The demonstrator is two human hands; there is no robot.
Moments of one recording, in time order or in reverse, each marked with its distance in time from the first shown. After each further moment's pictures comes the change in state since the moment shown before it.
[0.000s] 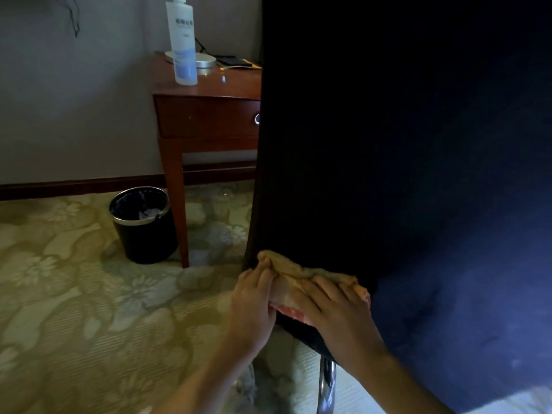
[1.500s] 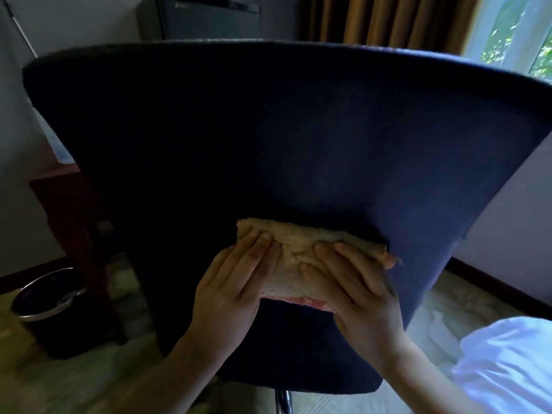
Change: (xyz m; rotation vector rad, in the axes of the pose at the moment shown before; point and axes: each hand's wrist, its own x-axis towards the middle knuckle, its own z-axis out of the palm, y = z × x) left_hand 0.063 0.198 -0.041 0.076 0.374 0.828; right_hand -0.115 0.133 -0.097 -0.152 0.809 0.210
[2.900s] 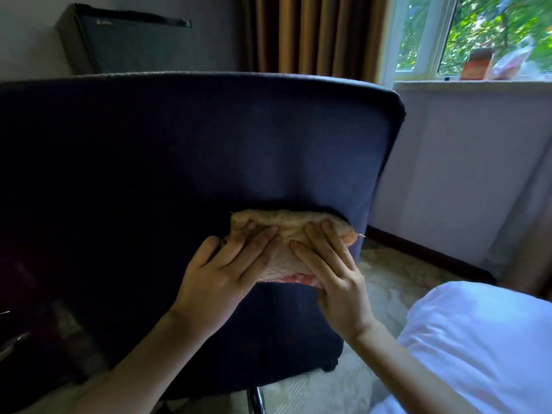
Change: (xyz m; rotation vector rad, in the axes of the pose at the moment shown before) left_hand 0.065 0.051 0.020 0.167 -0.084 0.342; right_hand -0.034 0.056 -0.030 0.170 -0.015 0.290
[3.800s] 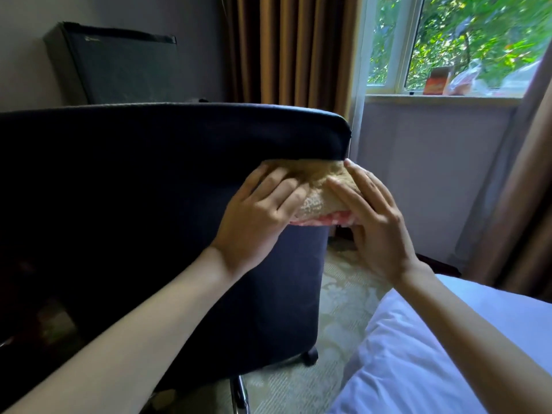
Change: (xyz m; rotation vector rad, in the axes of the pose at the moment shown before) left_hand 0.110 0.032 -0.026 -0.115 0.109 -0.047; right_hand 0.063 0.034 -0.126 -0.168 -0.003 -0.040
